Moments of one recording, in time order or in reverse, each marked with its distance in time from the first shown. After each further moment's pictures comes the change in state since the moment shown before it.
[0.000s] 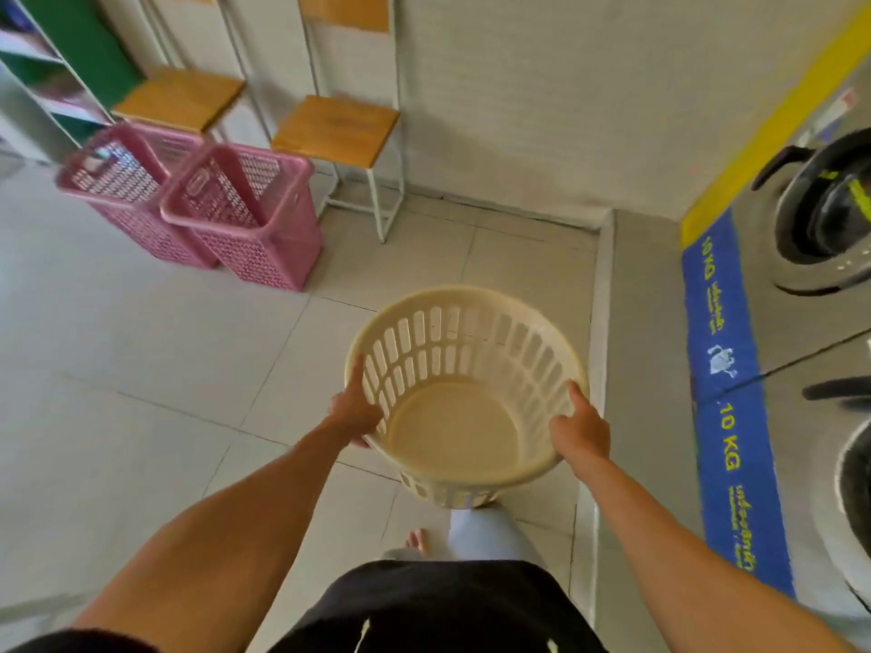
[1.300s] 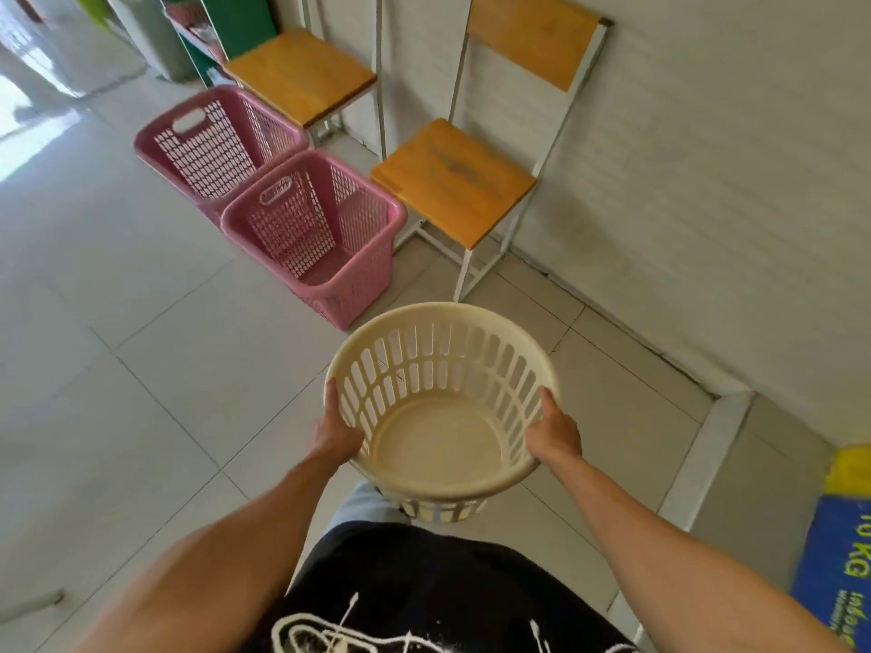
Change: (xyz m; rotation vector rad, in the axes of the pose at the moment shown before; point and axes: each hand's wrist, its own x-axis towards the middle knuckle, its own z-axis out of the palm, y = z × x) left_hand 0.352 0.091 -0.167 -0.421 0.255 -0.378; right_hand 0.353 -0.421 0.116 -0.513 -0.319 -0.247
